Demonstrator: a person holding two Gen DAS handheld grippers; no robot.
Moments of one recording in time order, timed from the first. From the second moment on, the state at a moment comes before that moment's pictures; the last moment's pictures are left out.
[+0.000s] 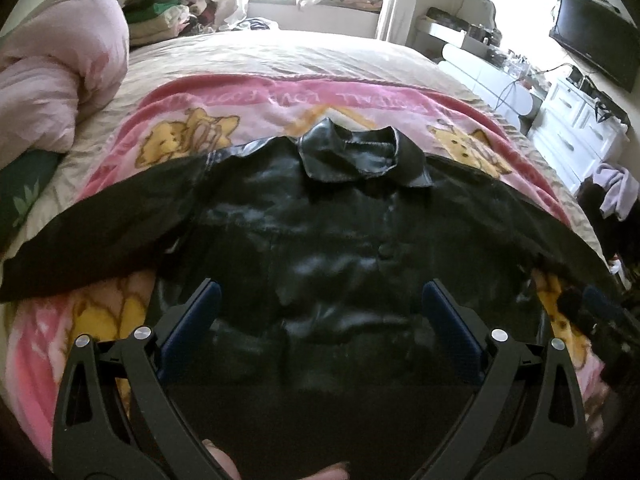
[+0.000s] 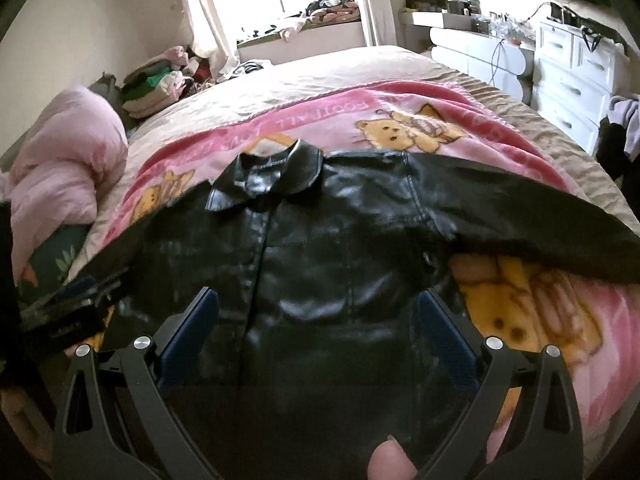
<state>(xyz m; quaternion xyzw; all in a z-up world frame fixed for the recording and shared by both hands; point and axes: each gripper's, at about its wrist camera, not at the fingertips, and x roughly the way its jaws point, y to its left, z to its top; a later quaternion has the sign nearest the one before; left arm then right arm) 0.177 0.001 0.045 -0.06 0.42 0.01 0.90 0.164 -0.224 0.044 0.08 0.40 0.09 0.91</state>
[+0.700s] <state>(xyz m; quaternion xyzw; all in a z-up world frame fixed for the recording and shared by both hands) 0.269 -0.067 0.013 -0.05 0.45 -0.01 0.89 0.236 -0.357 0.022 0.14 0.37 -0.09 0.91</state>
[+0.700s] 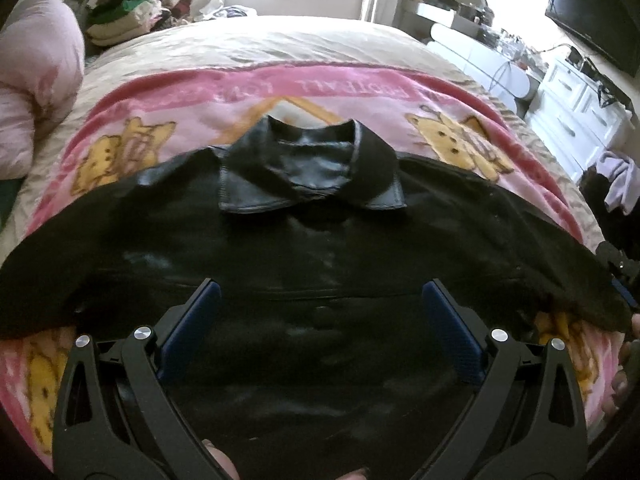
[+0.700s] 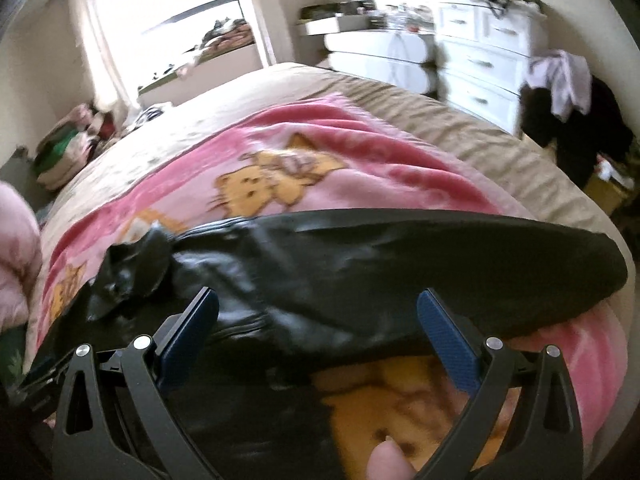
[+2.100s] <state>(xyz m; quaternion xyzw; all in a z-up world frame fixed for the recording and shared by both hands) 0.324 -0.159 -0.022 0.00 0.49 -0.08 0.87 0.172 -0.615 -0.083 0.53 0.23 -0.29 0.76</state>
